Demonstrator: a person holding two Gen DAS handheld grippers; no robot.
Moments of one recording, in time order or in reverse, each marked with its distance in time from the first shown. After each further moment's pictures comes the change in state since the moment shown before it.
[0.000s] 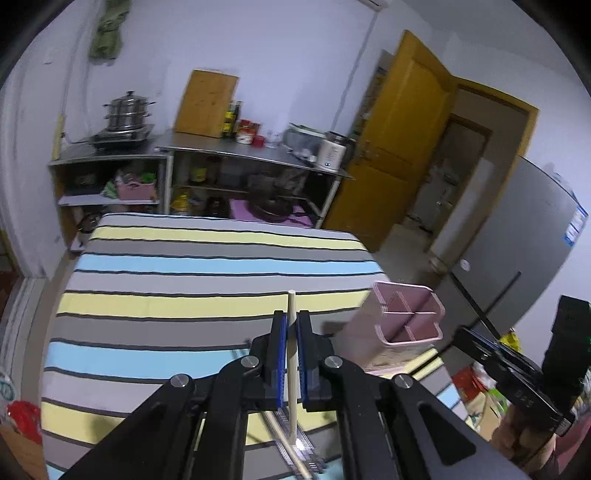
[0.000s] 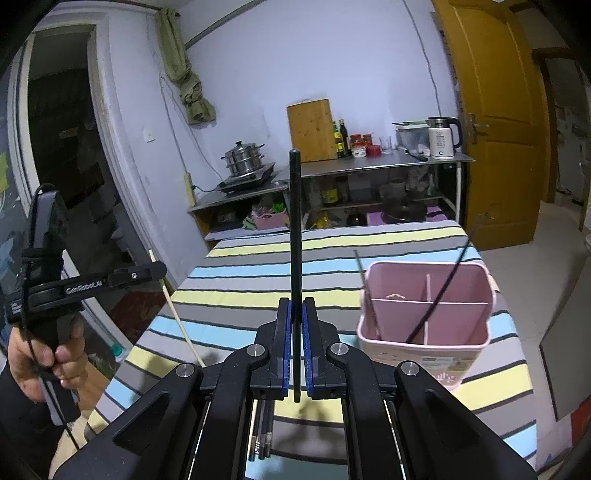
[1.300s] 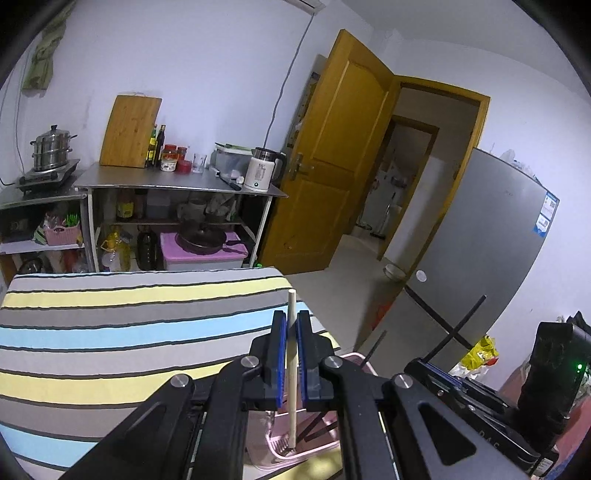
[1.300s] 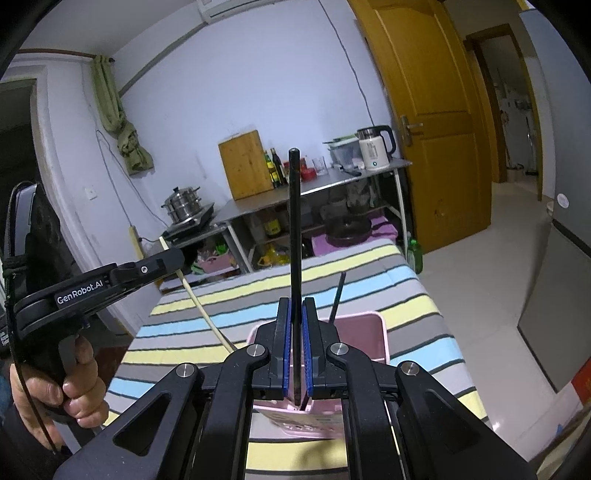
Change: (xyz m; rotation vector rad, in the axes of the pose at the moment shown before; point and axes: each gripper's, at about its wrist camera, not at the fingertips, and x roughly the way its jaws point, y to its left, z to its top) left arm 0.122 -0.130 0.063 0.110 -0.072 -0.172; right arm -0.001 -0.095 0.035 0.166 -0.089 -0.154
